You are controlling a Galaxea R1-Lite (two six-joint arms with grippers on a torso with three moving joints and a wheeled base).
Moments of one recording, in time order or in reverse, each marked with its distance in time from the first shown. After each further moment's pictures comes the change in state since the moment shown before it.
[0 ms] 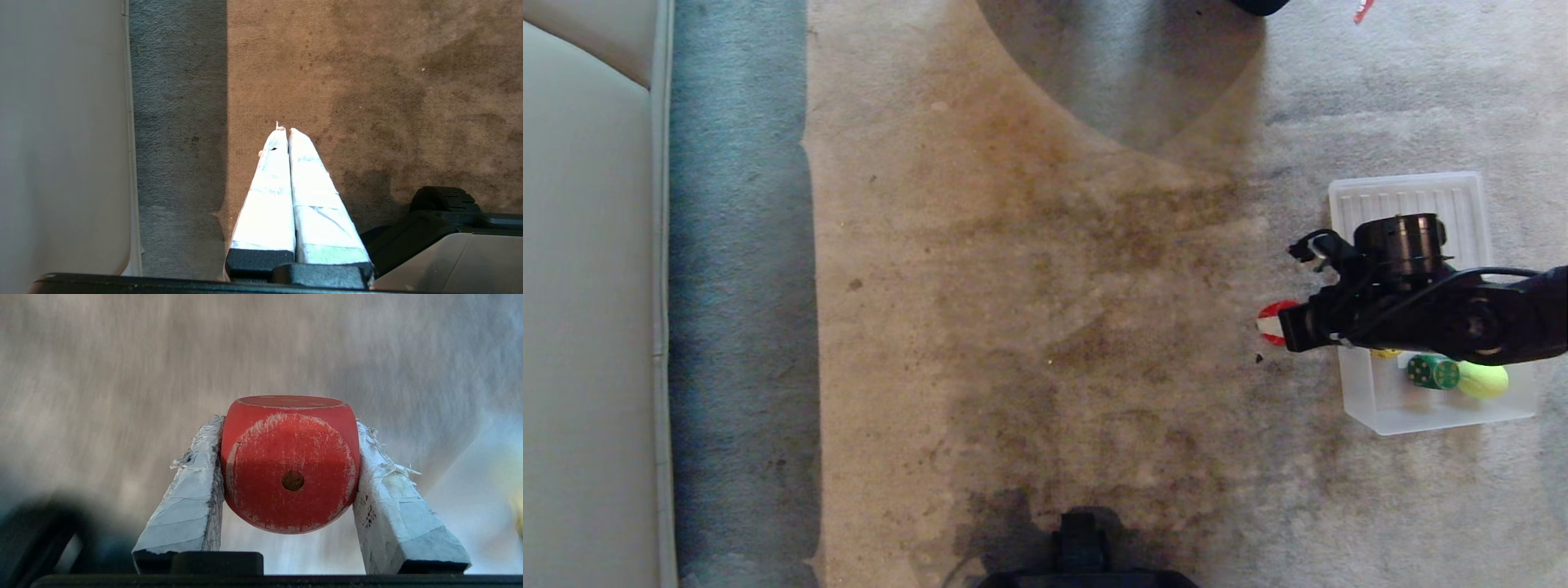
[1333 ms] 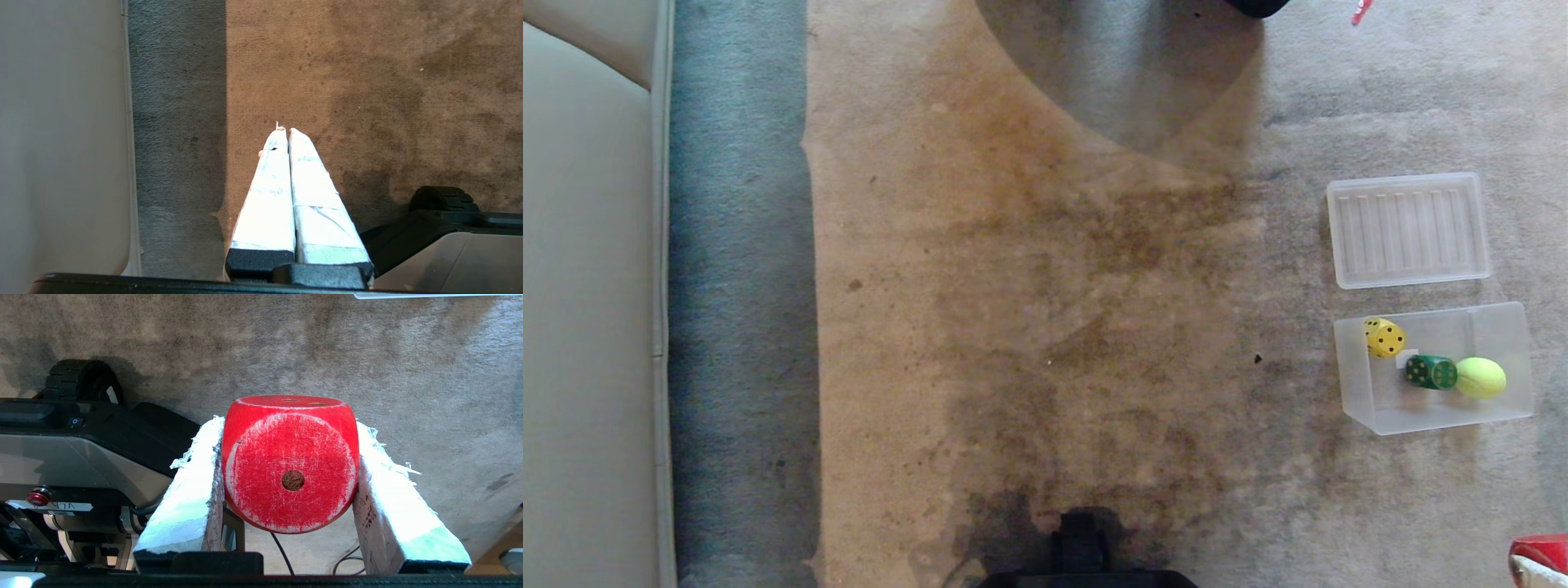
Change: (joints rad) left arm 0.000 0.000 0.000 0.000 0.000 0.000; right arm -0.134 -1.213 0.763 0.428 0.006 0.087
